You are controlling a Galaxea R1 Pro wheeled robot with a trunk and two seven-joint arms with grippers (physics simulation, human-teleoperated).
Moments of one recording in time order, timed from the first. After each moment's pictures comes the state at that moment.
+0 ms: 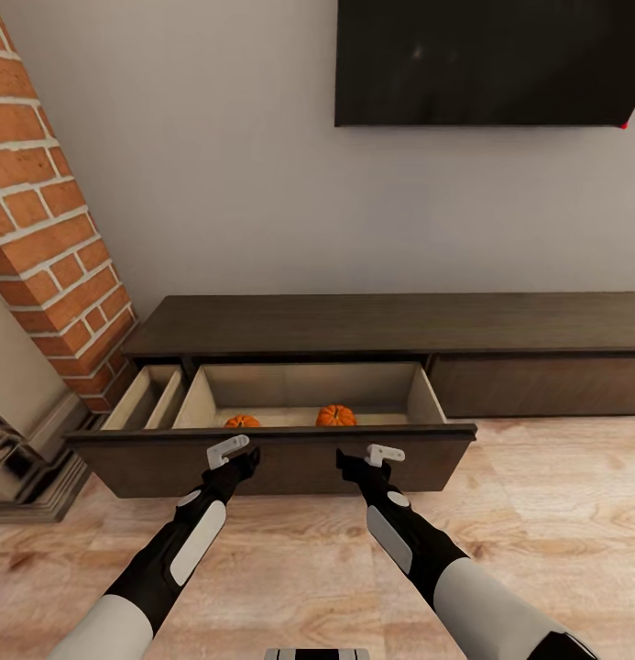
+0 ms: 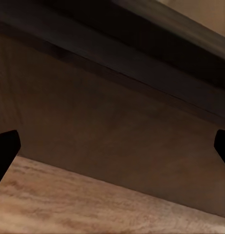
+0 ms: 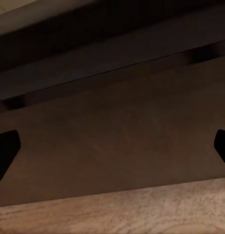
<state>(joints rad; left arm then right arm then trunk) -0.55 0.02 -0.31 -0.92 0.67 0.11 0.29 -0.71 0.09 0.53 -0.56 -0.65 -0.12 -0.21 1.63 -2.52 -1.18</state>
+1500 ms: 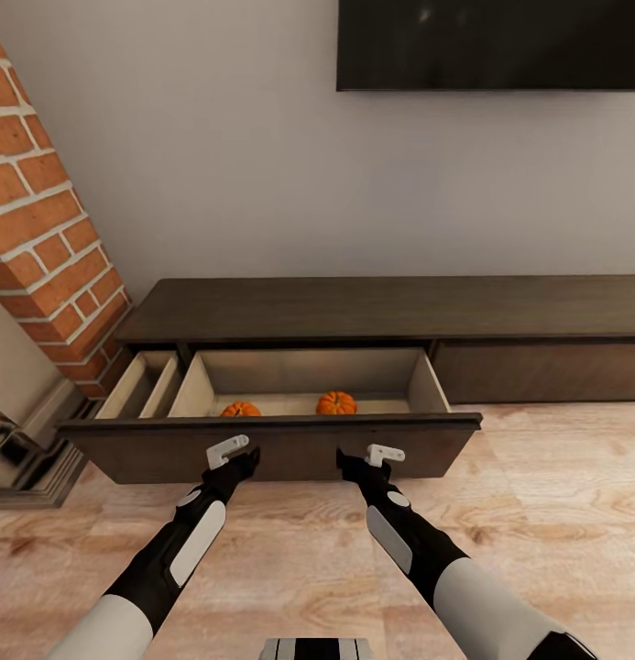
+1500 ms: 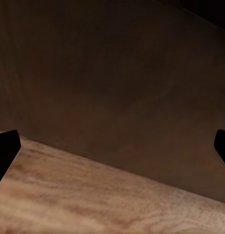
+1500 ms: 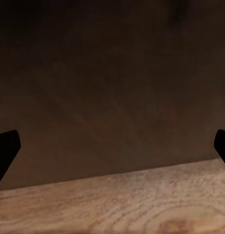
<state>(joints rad) -0.55 0.02 -0.31 -0.92 0.67 0.11 0.29 -0.71 0.09 0.53 -0.56 -0.65 -0.12 -0.21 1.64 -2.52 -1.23</state>
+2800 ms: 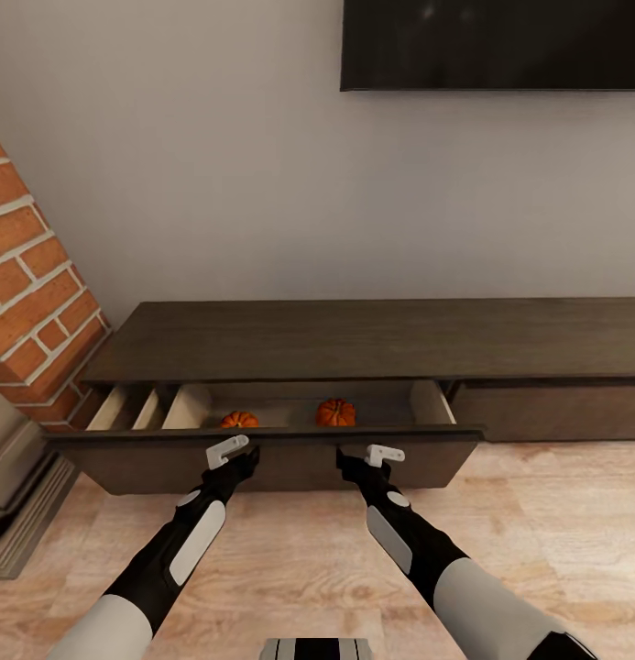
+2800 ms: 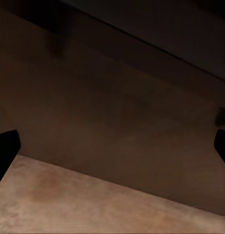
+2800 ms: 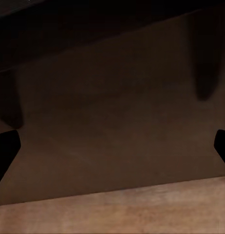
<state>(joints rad) -0.55 0.02 -0.31 -0.92 0.67 0.11 0.29 -0.71 0.09 0.53 -0.56 -0.65 -0.12 -0.21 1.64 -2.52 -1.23</state>
